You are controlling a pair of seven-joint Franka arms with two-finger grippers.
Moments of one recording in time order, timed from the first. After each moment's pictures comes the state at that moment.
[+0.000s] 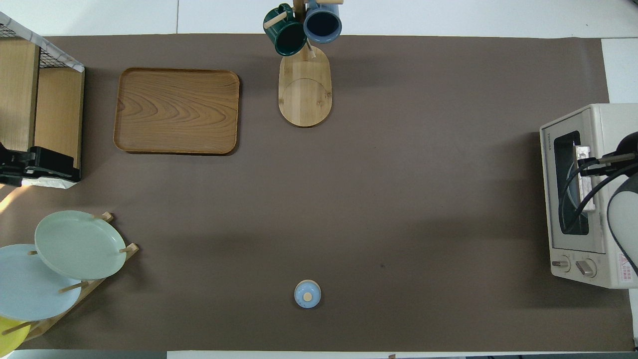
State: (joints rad) left arm -0.02 -0.07 -0.04 -1.65 -0.04 1.50 -0.04; right arm -0.07 -0.10 -0.01 -1.90 -0.19 1.80 -0.12
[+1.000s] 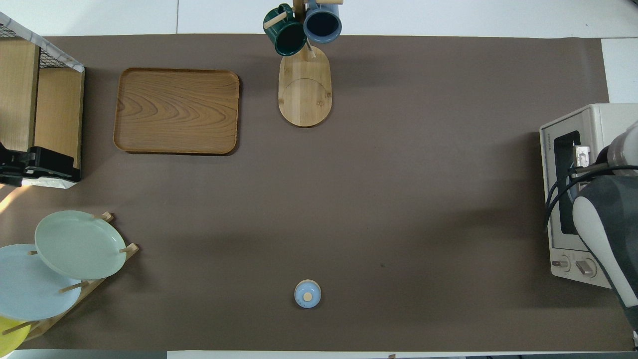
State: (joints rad) left arm -0.02 -0.07 -0.04 -1.65 -0.04 1.50 -0.04; right arm -0.10 -0.05 -0.01 -2.03 -0.32 1.95 -0.12
